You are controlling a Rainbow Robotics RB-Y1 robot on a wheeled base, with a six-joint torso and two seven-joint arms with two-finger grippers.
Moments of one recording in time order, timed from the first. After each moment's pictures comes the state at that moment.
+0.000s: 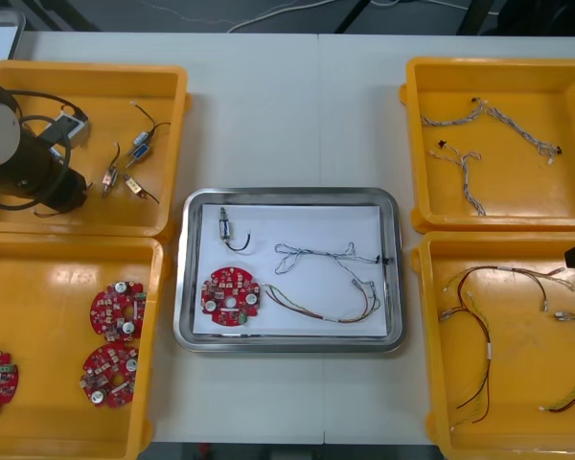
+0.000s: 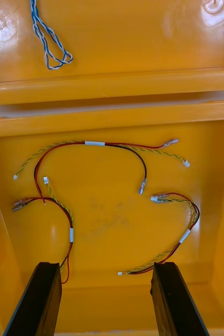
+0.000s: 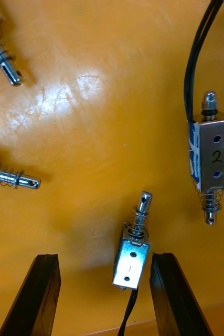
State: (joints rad) right arm -0.20 -0.93 -0.23 -2.21 -1.01 1.92 1.04; left arm -0.64 0.87 -0.29 -1.35 0.78 1.31 -1.74
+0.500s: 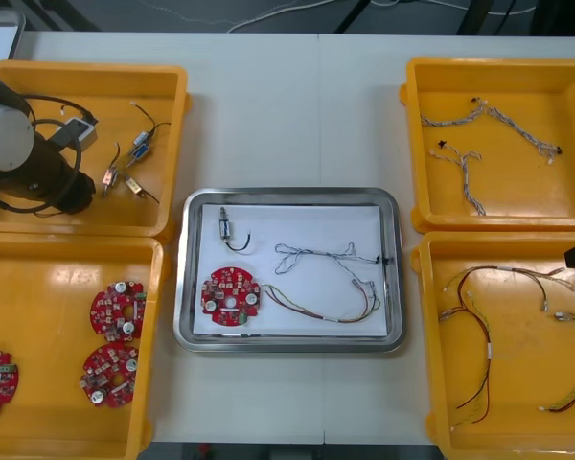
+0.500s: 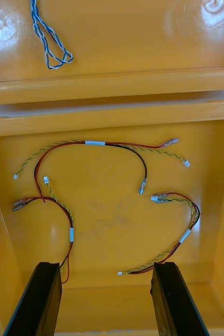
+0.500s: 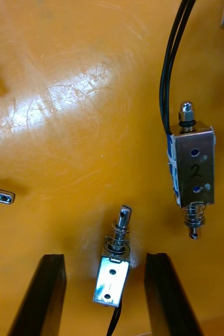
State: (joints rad) right arm -0.20 -0.93 -0.23 -2.21 -1.01 1.92 1.04; left arm -0.64 0.84 -0.29 -1.35 0.74 1.31 -1.74
